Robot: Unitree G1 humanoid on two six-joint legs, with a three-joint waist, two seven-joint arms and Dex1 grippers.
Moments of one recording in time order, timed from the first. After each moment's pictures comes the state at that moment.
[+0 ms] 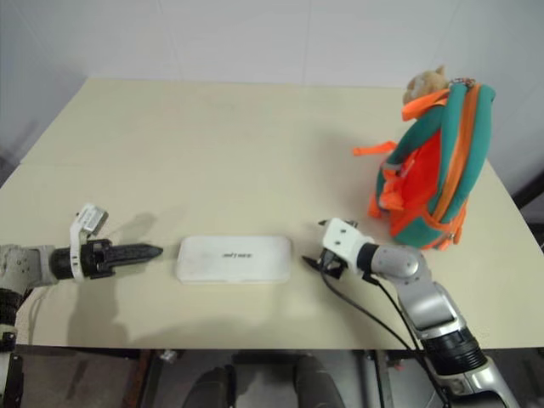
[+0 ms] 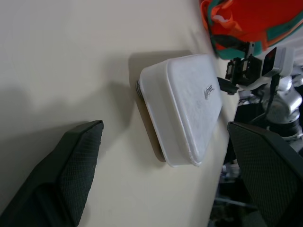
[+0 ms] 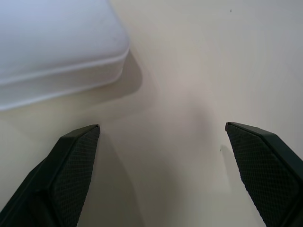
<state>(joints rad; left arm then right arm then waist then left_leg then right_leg) -0.57 0.91 0.09 0.53 -0.58 1.16 -1.30 -0.35 -0.60 0.19 -0.16 0.01 0.28 0.76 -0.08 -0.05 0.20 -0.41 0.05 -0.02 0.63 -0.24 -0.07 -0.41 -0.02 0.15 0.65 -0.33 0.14</state>
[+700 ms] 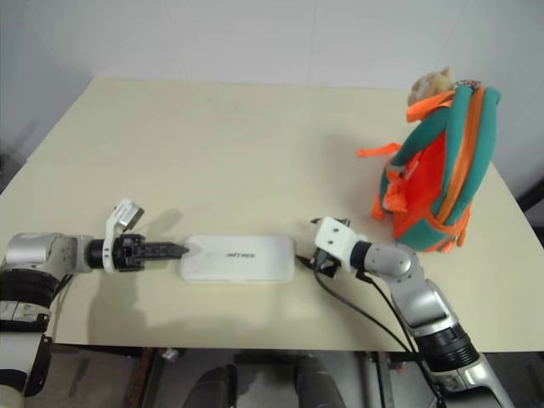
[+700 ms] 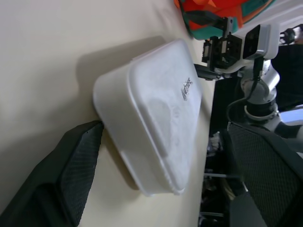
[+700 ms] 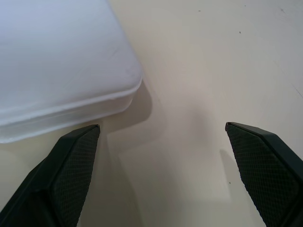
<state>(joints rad) -0.67 0.81 -0.06 0.56 -0.53 1.11 -1.39 -0.37 -0.58 0.22 -0.16 -0.01 0.27 0.77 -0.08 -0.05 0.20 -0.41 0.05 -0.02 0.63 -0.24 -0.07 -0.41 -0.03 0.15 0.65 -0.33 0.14</state>
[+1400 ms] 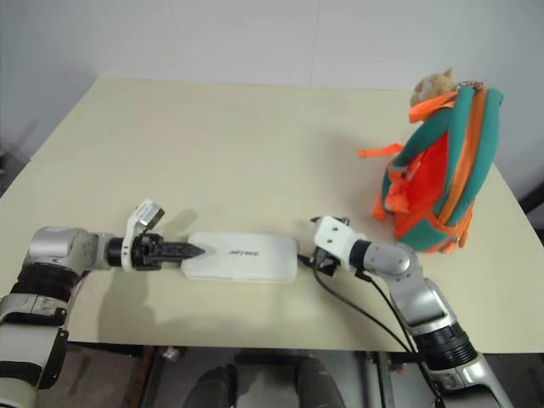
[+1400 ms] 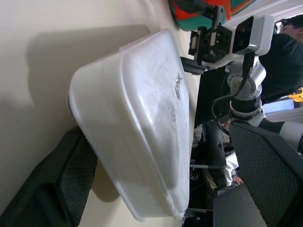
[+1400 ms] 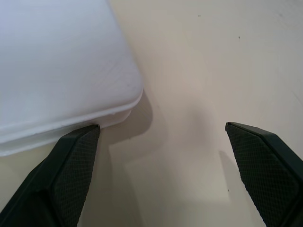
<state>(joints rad) -0.71 0.74 -0.10 0.55 -0.52 1.15 -1.38 -0.38 -0.57 0.22 -0.14 -0.02 0.26 0.76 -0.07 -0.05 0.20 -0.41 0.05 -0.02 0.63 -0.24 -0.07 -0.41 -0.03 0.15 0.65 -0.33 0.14</state>
